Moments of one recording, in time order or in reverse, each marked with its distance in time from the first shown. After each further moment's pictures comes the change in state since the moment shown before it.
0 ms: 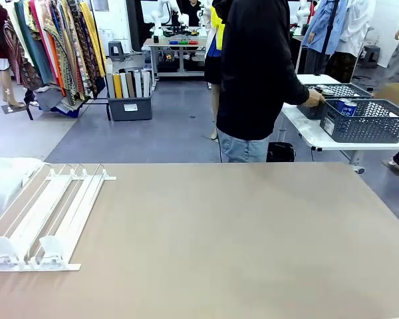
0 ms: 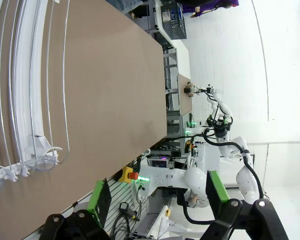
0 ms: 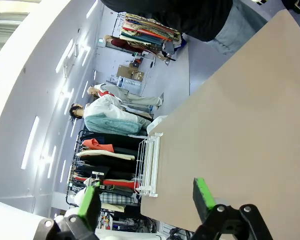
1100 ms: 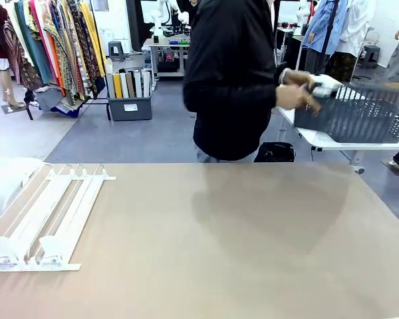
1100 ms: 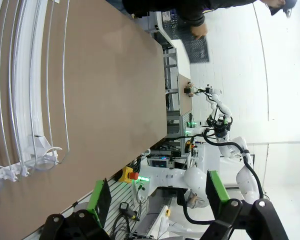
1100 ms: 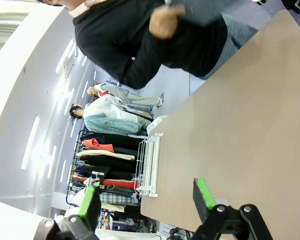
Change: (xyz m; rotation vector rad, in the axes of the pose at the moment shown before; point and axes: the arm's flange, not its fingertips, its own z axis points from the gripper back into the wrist) left arm 0.000 0.000 0.000 0.000 0.000 0.000; right arm 0.000 0.000 0.000 0.000 0.000 0.000
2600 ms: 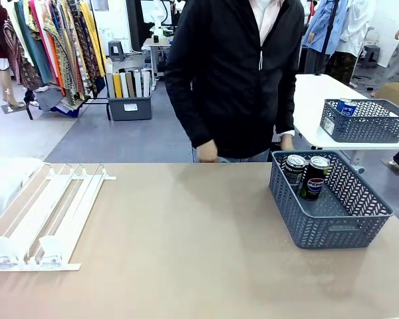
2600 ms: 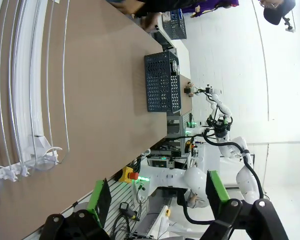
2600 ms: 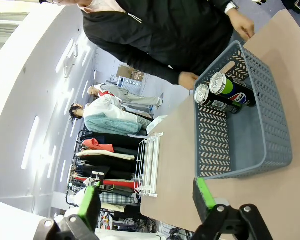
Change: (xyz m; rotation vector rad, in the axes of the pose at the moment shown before) left arm 0.000 0.000 0.000 0.000 0.000 0.000; right arm 0.000 0.000 0.000 0.000 0.000 0.000
